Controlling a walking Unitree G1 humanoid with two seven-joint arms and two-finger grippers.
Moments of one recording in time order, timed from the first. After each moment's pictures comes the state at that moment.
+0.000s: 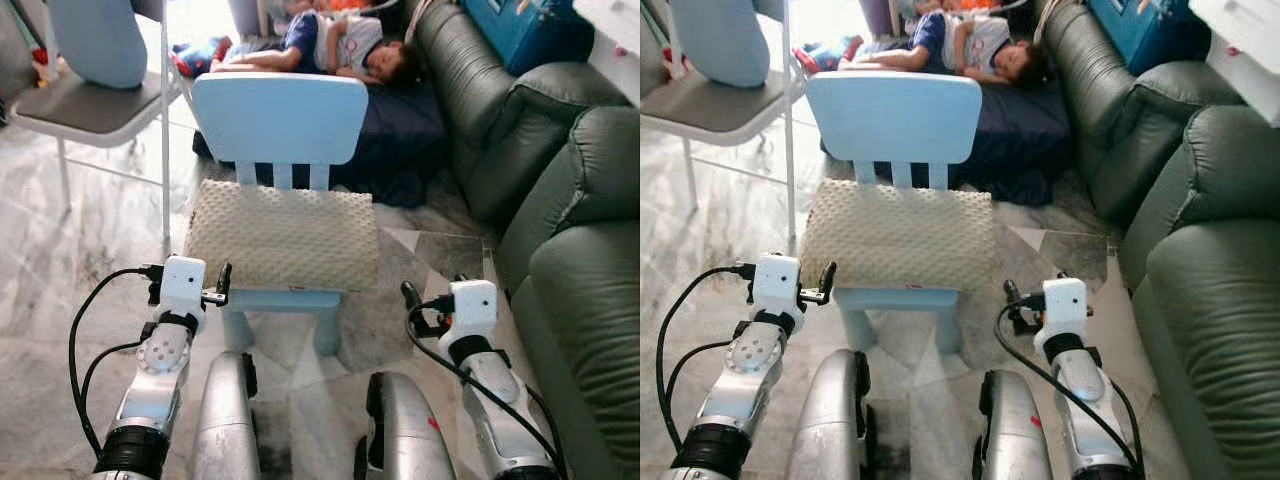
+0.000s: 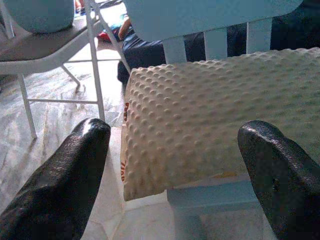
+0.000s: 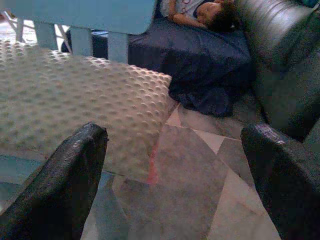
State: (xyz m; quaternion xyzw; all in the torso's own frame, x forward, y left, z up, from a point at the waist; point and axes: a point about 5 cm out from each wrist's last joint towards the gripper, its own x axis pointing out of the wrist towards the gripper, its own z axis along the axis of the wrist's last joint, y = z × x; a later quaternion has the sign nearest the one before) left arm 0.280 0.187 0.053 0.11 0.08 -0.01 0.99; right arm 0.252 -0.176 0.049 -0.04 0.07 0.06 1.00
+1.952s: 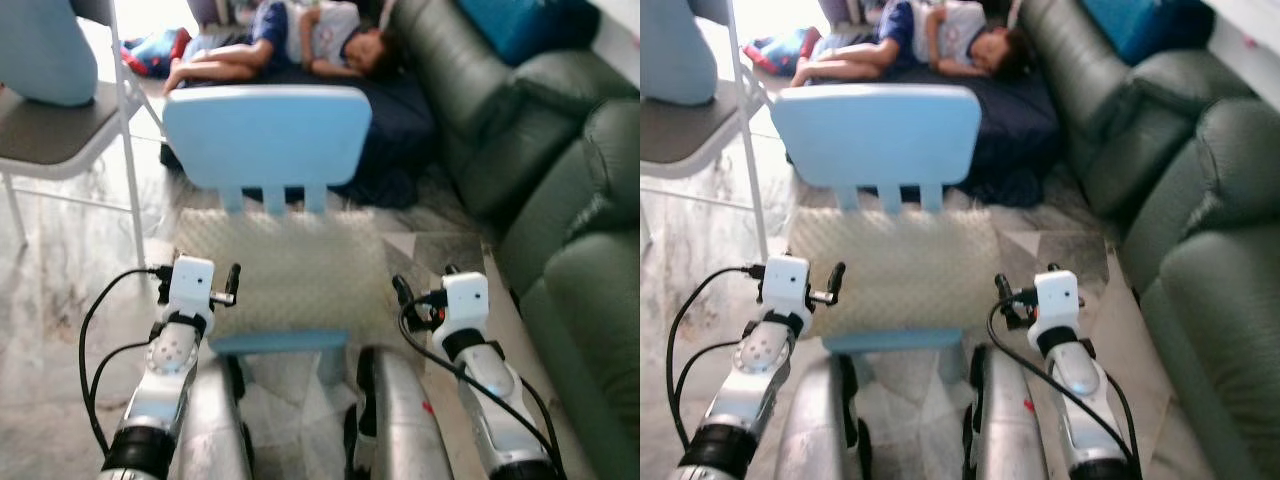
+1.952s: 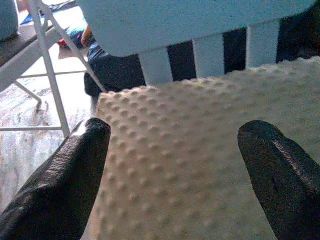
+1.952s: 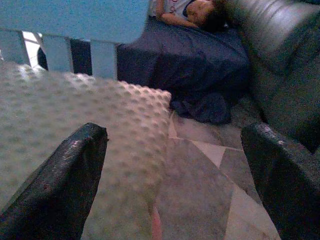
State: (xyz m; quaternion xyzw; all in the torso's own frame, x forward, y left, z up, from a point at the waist) left arm 0.281 0.176 0.050 0.11 0.07 -0.02 0.99; right arm 0.257 -0.172 0.055 -0.04 0.05 0.08 0.99
